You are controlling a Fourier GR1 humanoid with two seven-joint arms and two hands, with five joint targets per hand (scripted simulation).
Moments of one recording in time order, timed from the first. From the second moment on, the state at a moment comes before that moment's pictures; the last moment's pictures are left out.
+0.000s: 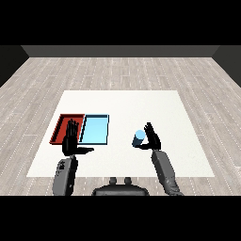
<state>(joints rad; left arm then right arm) -0.02 0.04 0.08 -1.58 0.16 -0.09 -0.43 -0.23 -0.01 -0.04 -1.05 -0.22 0.16 -0.36</state>
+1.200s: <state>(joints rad) 0.01 0.05 0.09 -1.59 0.17 -0.10 -0.44 -0.40 0.00 0.02 -0.85 -0.27 0.10 -0.41</state>
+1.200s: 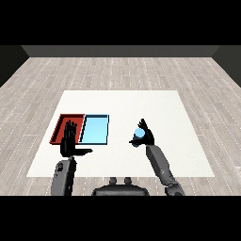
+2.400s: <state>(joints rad) -0.02 0.02 0.01 -1.52 0.10 -0.07 -0.45 -0.37 -0.04 0.10 -1.05 -0.16 -0.08 -0.32</state>
